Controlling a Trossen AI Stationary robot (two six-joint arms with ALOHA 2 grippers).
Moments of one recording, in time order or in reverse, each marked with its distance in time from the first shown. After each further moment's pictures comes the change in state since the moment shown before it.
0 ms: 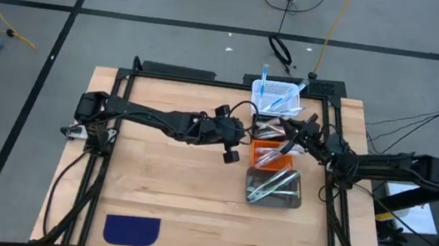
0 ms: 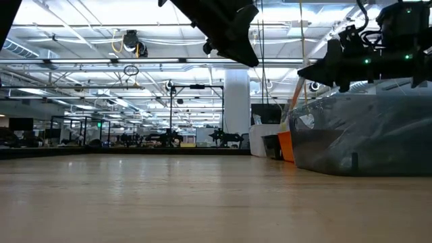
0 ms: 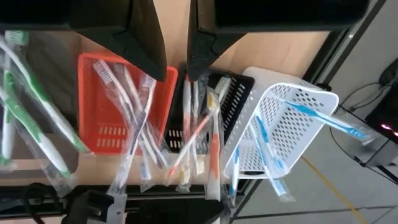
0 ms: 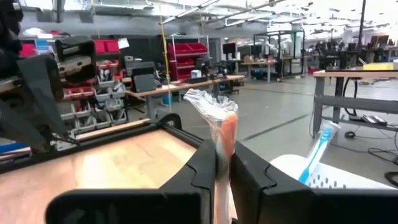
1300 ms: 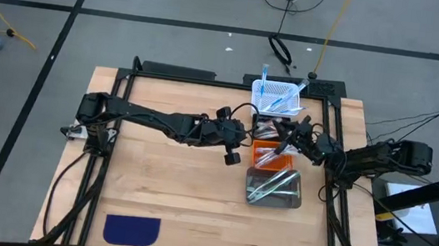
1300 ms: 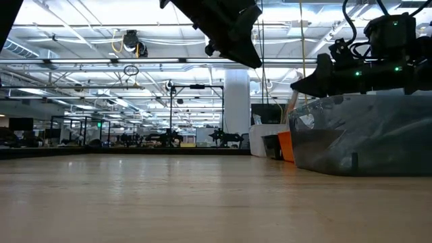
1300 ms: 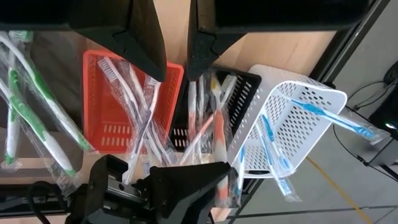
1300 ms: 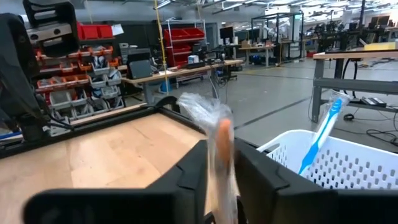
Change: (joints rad) left arm -0.004 0.017 0.000 0.025 0.001 -0.006; right arm 0.002 0.330 -0.005 0.270 0.017 0.045
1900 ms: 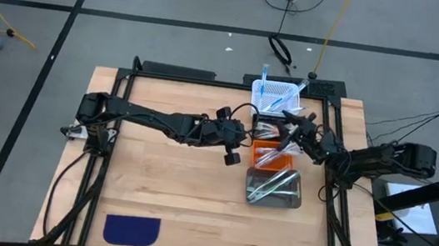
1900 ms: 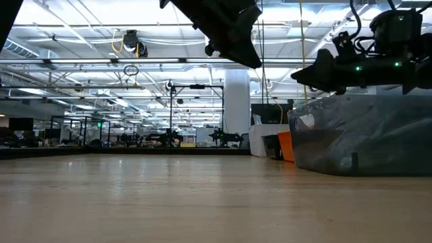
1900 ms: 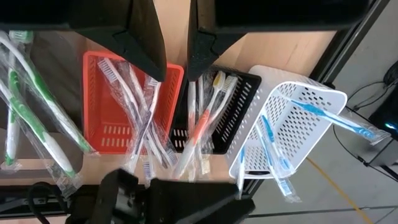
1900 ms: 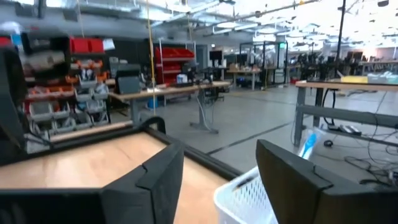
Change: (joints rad) left arm 0.000 0.000 0.000 -0.003 0.000 0.001; right arm -0.015 -0.048 0.000 0.033 0.037 -0.109
